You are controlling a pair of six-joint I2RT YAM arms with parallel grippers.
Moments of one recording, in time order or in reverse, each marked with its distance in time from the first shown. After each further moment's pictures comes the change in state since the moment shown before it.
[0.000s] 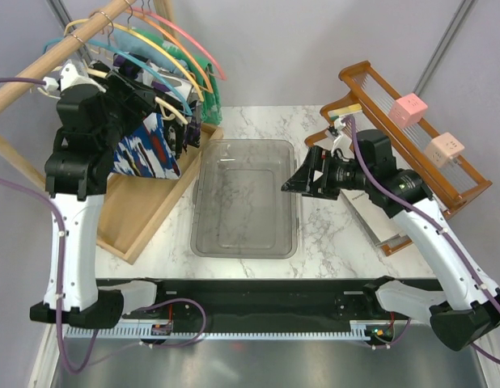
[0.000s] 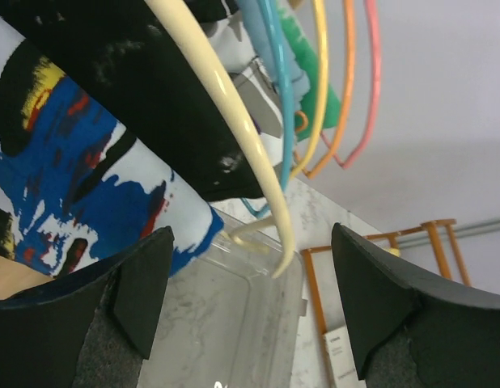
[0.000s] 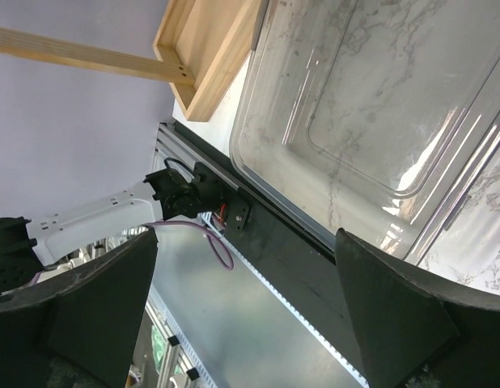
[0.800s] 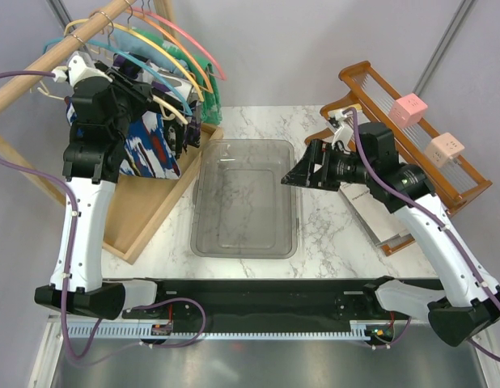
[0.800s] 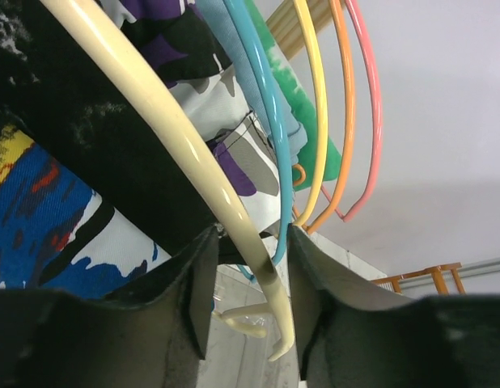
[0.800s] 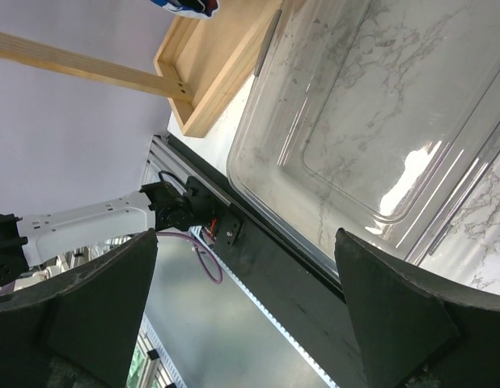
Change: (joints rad) left arm 0.007 0.079 -0.095 0.235 -0.072 0.019; right arm 0.001 0.024 0.082 -0.004 0.030 -0.053
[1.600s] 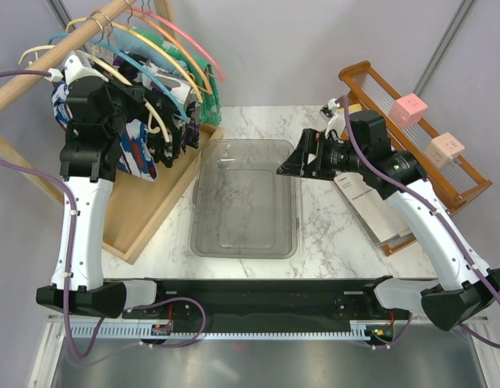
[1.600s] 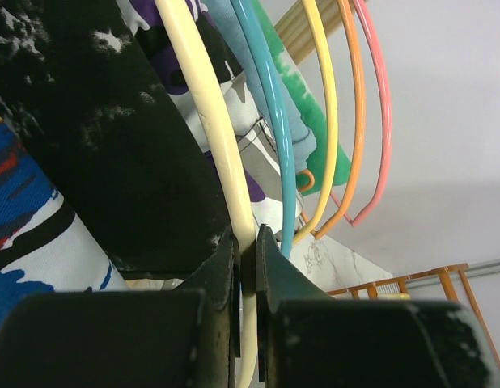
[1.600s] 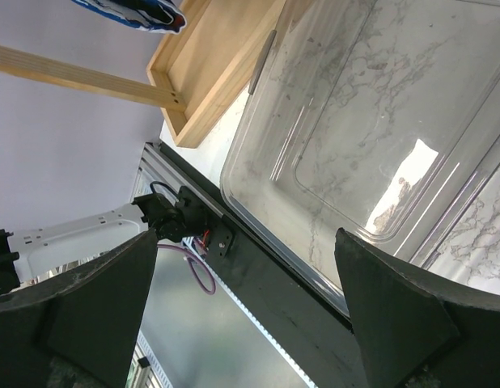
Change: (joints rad) left arm 0.040 0.005 -0.003 0.018 0.053 0.023; right arm 0.000 0.108 0.101 -0.006 0.011 -0.040
